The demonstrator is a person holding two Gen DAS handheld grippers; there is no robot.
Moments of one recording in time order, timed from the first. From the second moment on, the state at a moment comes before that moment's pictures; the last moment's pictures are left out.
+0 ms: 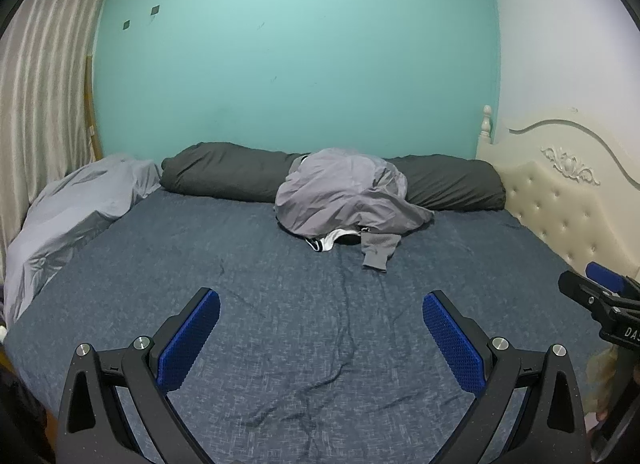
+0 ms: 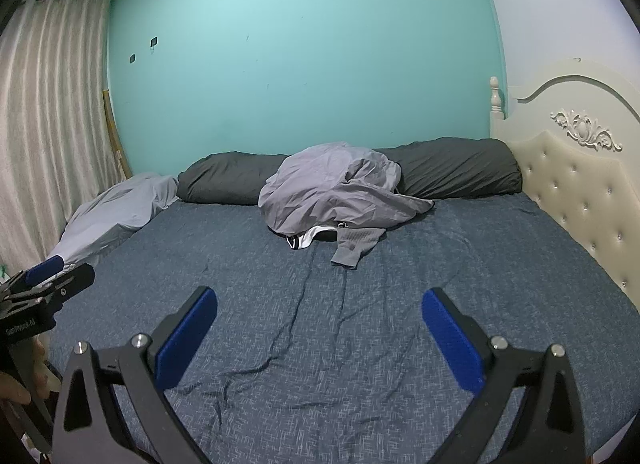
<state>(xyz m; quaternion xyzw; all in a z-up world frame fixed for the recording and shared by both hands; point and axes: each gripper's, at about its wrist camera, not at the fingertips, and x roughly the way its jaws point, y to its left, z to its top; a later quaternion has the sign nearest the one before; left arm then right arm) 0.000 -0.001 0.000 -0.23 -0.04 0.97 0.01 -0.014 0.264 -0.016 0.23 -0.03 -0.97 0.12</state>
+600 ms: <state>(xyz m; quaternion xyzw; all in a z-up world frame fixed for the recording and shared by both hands) -0.001 0.007 -0.002 -0.23 -0.02 0.97 0.00 -0.013 0.263 -0.016 0.23 -0.03 -0.96 0.12</state>
